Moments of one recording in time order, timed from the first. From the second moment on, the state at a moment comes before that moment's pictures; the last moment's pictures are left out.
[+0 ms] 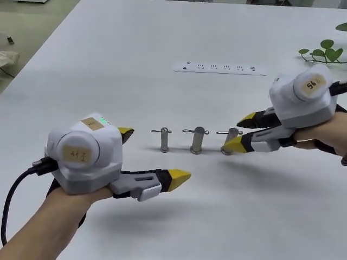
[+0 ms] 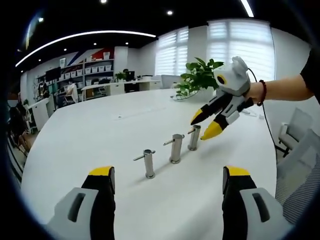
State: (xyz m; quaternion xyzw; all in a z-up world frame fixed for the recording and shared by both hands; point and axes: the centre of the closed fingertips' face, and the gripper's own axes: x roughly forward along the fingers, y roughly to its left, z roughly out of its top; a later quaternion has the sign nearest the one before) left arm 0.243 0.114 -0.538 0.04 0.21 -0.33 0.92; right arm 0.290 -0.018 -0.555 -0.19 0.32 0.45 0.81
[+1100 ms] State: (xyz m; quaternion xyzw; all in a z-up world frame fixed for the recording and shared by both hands) left arm 0.245 0.131 -0.513 0.02 0.20 -0.26 0.95; right arm 0.250 -0.031 -0.516 -0.03 0.23 0.27 0.93
